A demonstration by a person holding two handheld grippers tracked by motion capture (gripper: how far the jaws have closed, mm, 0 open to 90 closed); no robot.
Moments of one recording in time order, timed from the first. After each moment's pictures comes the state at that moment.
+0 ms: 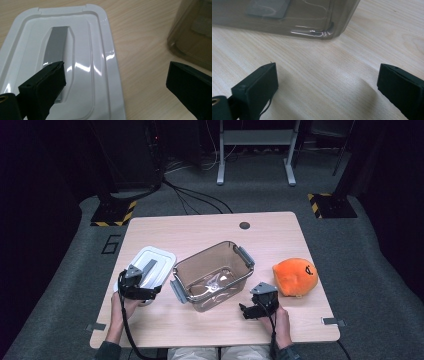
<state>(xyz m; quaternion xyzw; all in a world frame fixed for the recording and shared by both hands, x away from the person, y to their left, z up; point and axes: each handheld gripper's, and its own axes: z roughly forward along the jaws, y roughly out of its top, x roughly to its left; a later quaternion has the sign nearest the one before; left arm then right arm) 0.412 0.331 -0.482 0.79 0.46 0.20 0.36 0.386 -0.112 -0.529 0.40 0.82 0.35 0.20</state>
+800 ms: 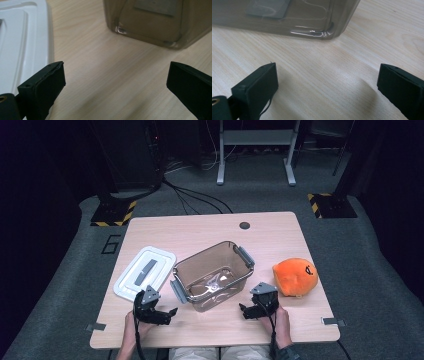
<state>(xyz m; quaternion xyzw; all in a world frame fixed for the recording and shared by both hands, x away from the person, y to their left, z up) 0.357 0.280 -0.506 0.82 0.39 0.19 0.37 0.386 -0.112 -0.529 0.40 0.82 0.35 0.20</state>
